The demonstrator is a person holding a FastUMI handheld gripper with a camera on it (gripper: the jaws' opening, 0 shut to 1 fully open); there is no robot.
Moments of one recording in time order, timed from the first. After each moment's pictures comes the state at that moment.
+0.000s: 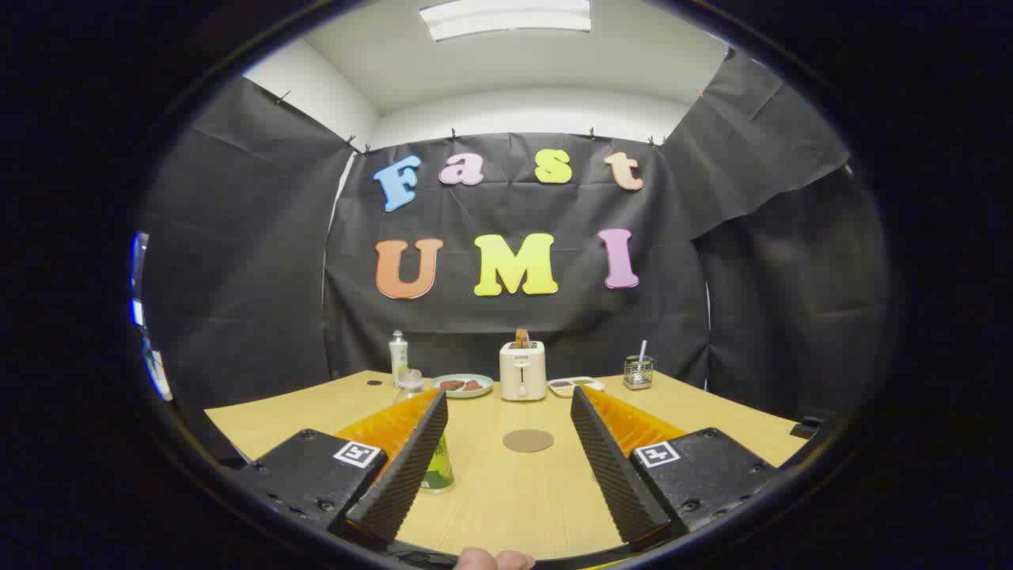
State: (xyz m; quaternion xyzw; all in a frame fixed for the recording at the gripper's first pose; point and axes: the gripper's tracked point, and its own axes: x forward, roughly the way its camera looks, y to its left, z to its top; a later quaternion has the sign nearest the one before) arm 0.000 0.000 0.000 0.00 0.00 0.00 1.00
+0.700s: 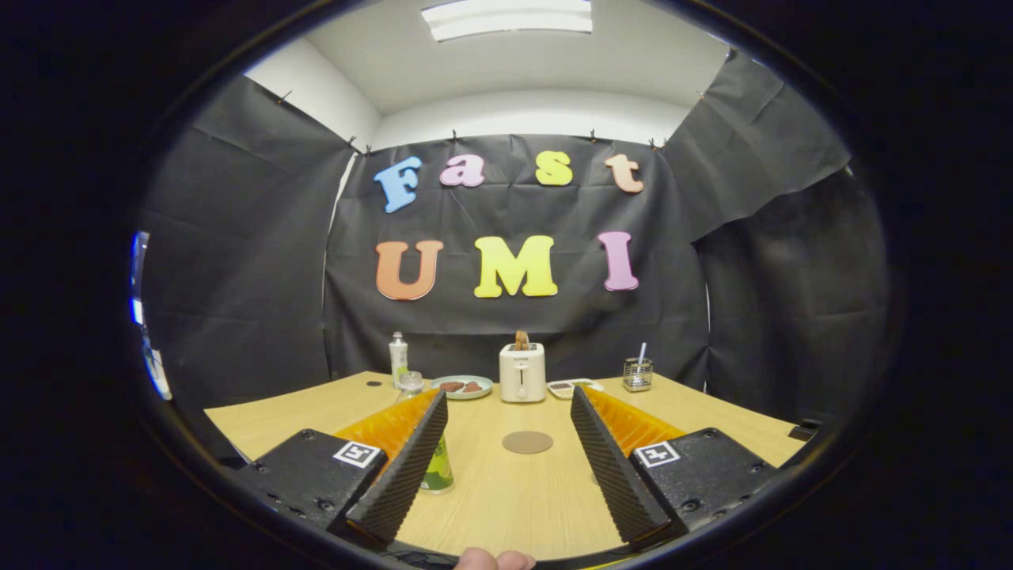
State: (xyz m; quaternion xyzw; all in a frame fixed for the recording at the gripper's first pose) arm -0.001 0.000 0.002 0.00 0.00 0.00 1.00
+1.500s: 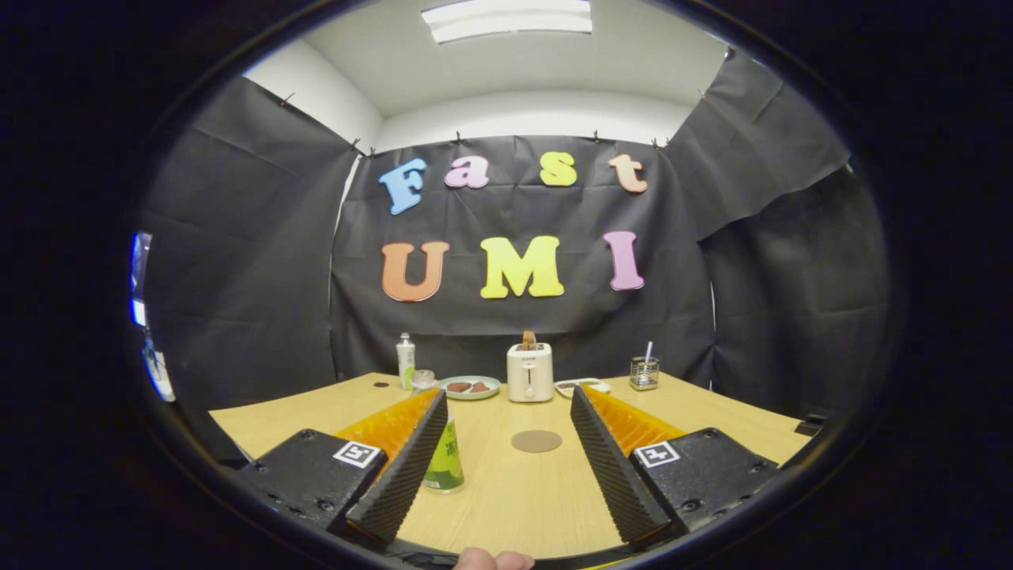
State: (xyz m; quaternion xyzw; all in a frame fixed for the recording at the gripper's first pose) arm -0.005 0.017 -0.006 0.00 0.00 0.01 1.00
